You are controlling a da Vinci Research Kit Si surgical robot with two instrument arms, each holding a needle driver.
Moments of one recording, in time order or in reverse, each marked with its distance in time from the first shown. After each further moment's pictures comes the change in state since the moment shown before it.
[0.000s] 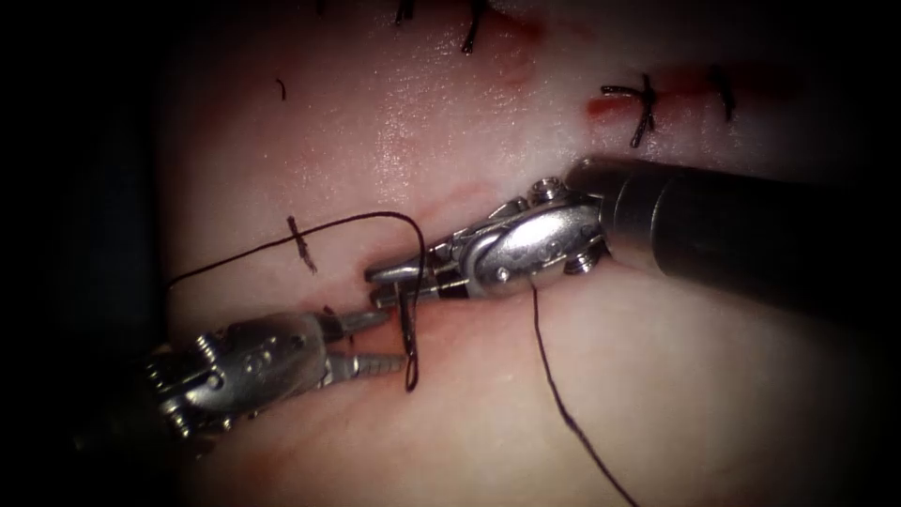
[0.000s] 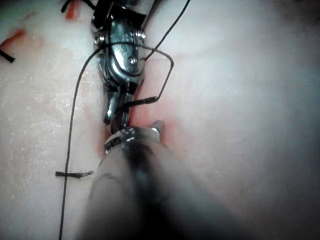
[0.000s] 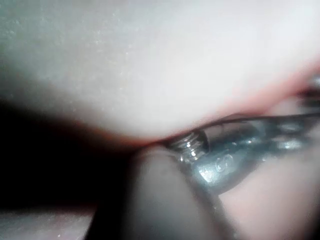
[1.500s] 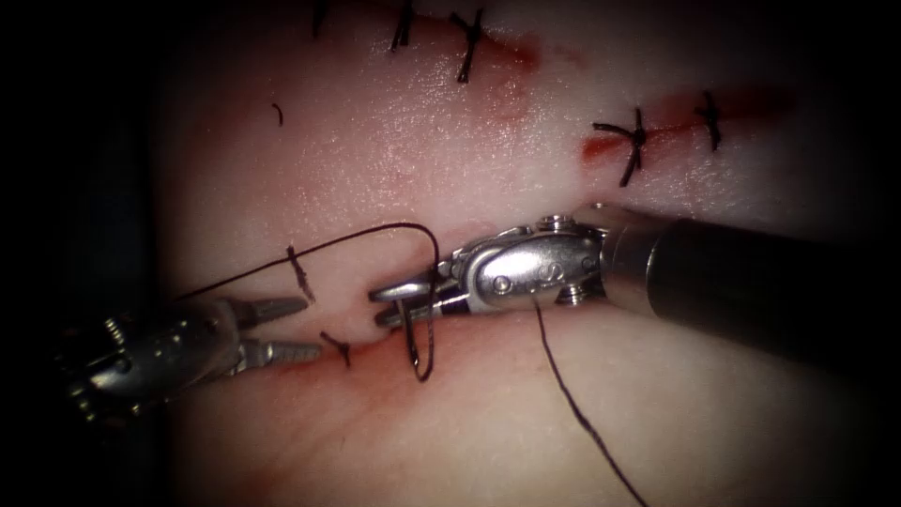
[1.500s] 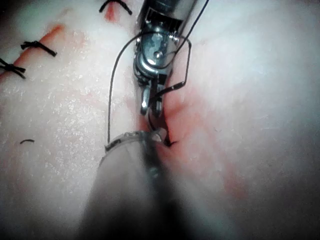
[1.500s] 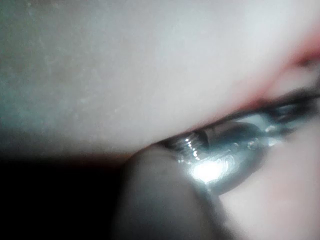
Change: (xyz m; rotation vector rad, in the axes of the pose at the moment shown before) right arm -0.003 -0.005 0.002 0.234 -0.069 0.250; left arm -0.001 -0.003 -0.006 0.026 -0.071 0.007
